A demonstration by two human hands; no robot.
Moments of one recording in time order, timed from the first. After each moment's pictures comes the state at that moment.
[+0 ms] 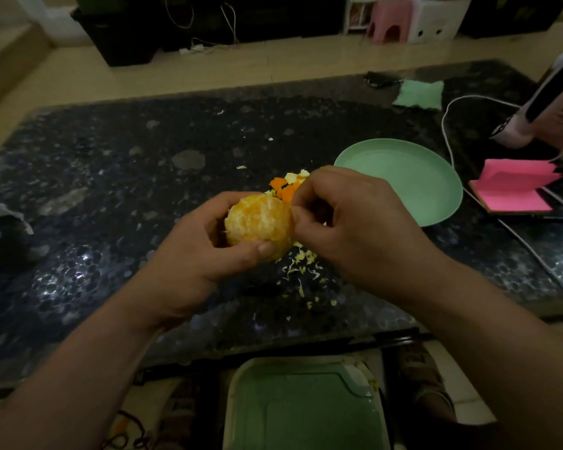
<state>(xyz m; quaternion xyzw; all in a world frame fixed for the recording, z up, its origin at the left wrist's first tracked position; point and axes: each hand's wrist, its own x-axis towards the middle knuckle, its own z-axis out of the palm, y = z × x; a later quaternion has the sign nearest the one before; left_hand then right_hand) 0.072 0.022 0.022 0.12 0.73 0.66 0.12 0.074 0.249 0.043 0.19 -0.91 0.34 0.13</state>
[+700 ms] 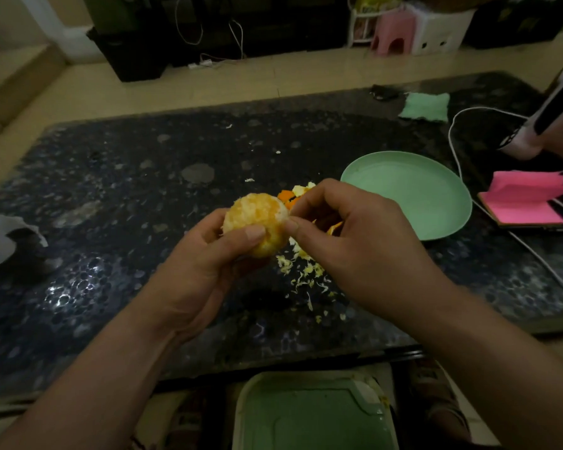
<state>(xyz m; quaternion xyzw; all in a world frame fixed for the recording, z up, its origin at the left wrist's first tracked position) 0.068 0.029 0.020 -0.02 0.59 0.79 0.14 0.082 0.239 0.045 0.14 -0.87 0.46 0.09</state>
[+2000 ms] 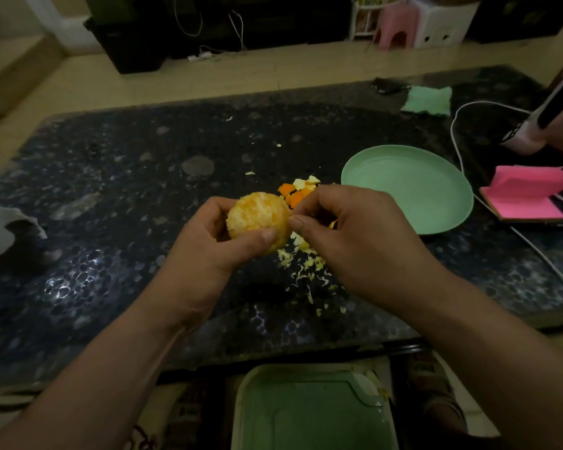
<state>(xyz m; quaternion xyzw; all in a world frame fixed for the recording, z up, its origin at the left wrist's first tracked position) 0.069 0.029 0.014 -0.01 0.69 0.72 0.07 0.074 0.240 0.037 0.14 -0.90 0.39 0.09</state>
